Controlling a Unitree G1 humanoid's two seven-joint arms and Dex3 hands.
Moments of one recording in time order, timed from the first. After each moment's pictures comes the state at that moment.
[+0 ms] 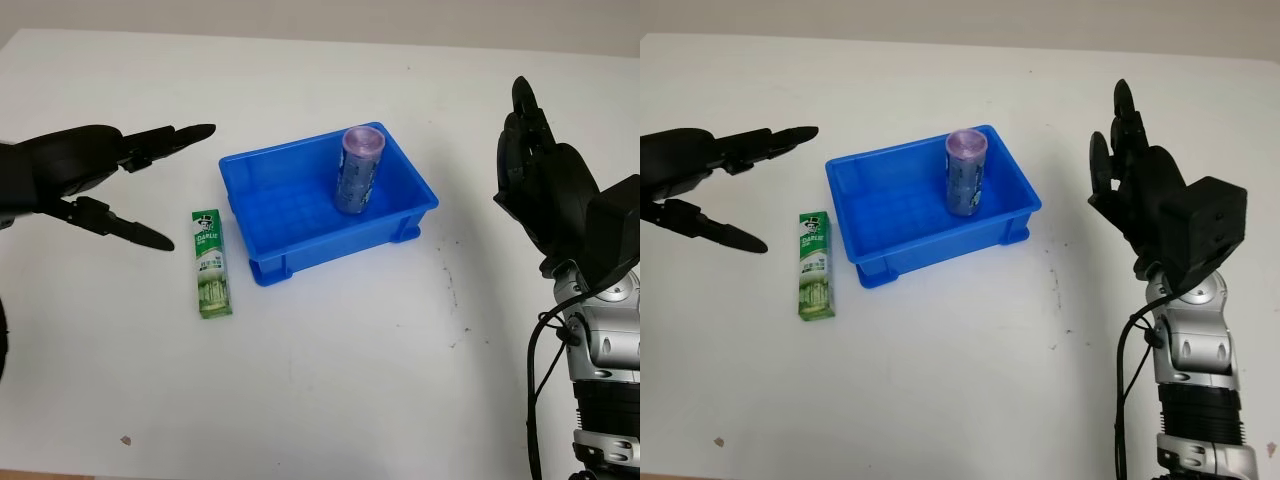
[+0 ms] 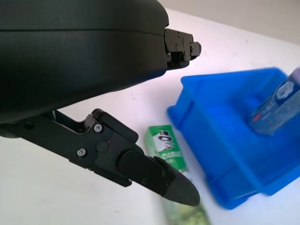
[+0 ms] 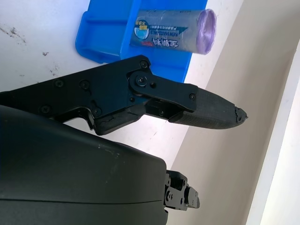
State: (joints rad) left arm -0.62 0.96 0.05 0.43 0.13 -0.51 -0.92; right arm -0.39 -0.41 -0.21 0.09 0.13 0.10 0.22
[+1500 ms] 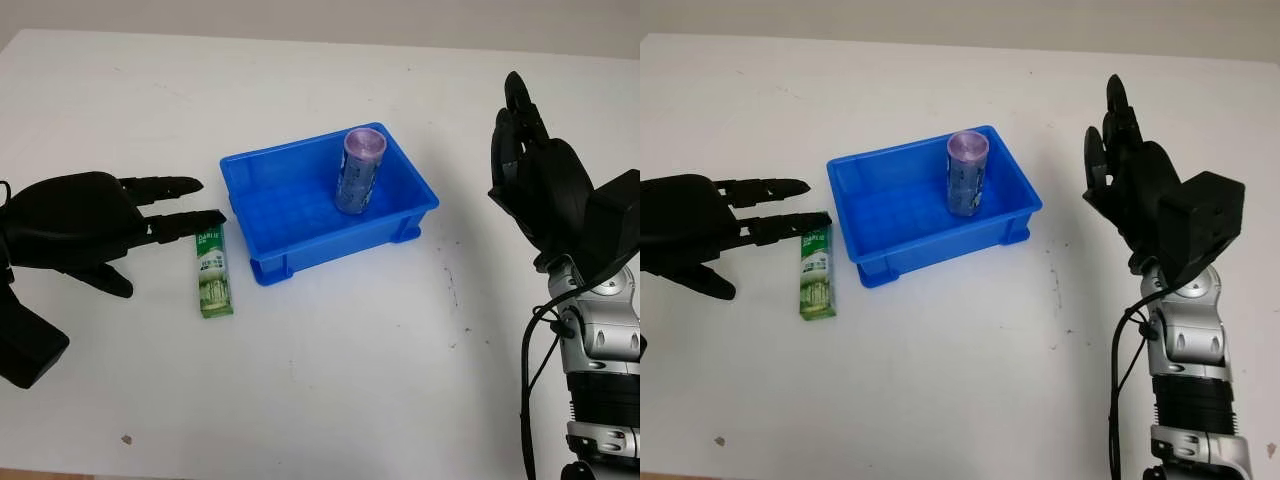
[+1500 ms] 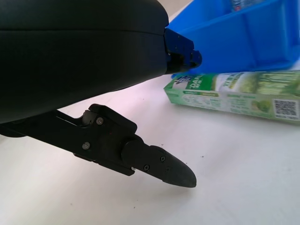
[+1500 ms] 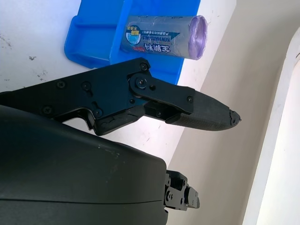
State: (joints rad) left arm -0.57 1.17 -0.14 0.40 0.94 -1.03 -0.10; right arm -0.42 -0.40 -0.21 0.14 0.14 0.07 0.24
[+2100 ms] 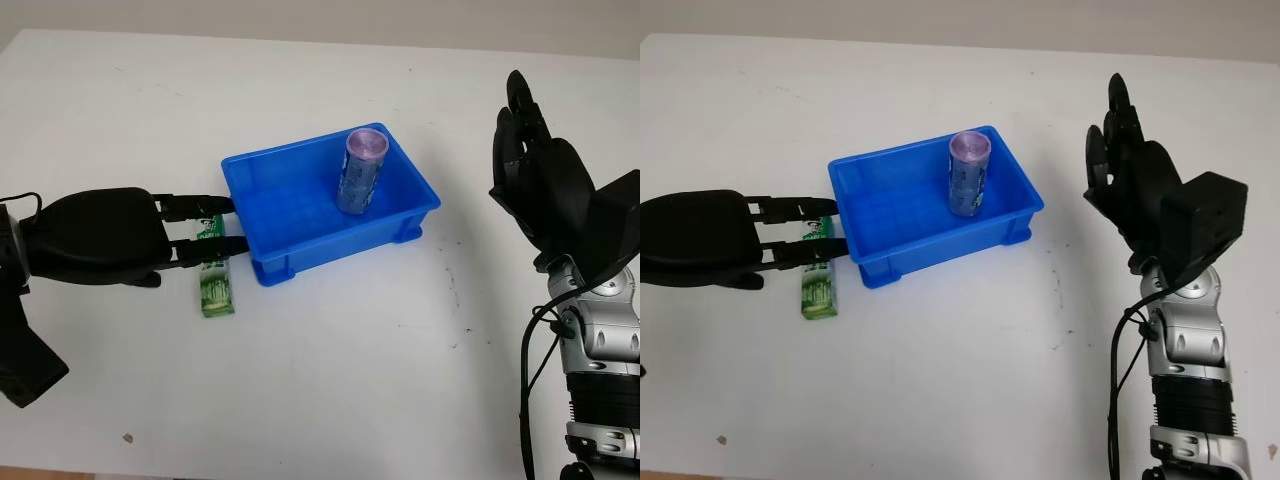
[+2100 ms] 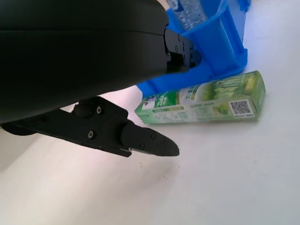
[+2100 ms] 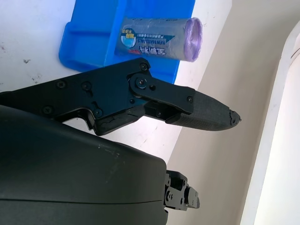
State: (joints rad) left arm -0.65 1.16 -0.23 0.30 1.17 -1.16 0.16; right arm -0.42 -0.39 -0.22 0.12 0.15 0.08 0.23
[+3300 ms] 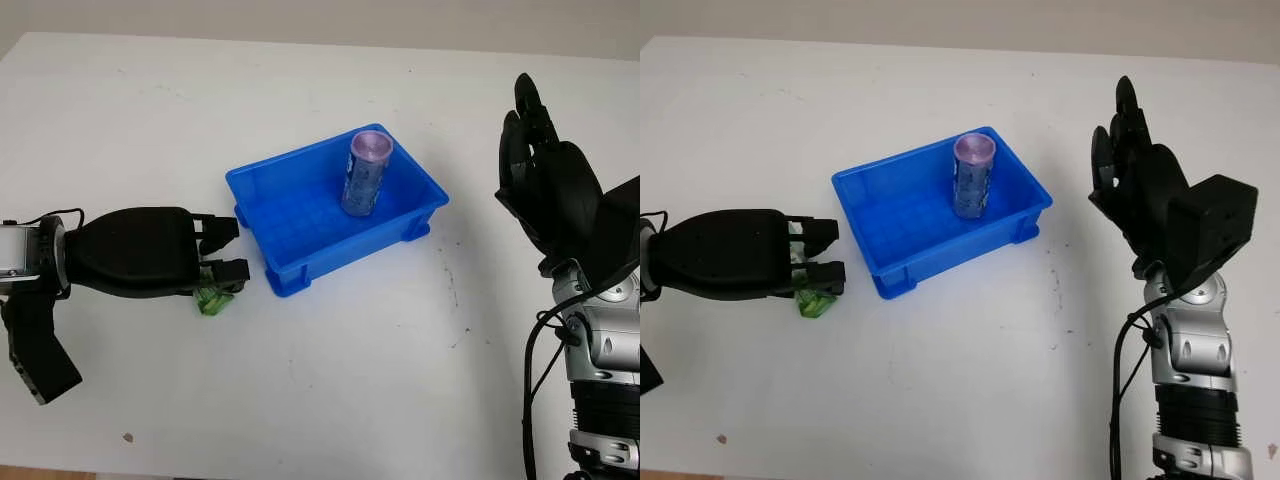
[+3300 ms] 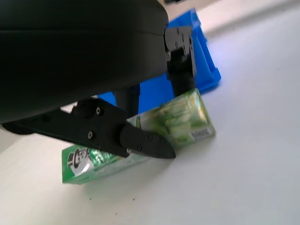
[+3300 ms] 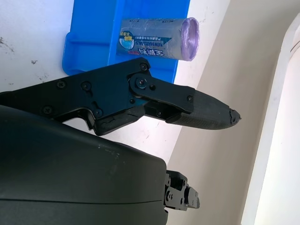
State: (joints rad) left arm -0.77 1.11 -0.48 0.46 1.08 -1.17 0.27; right arm -0.39 -0.39 -0.23 0.06 0.16 0.13 0.22
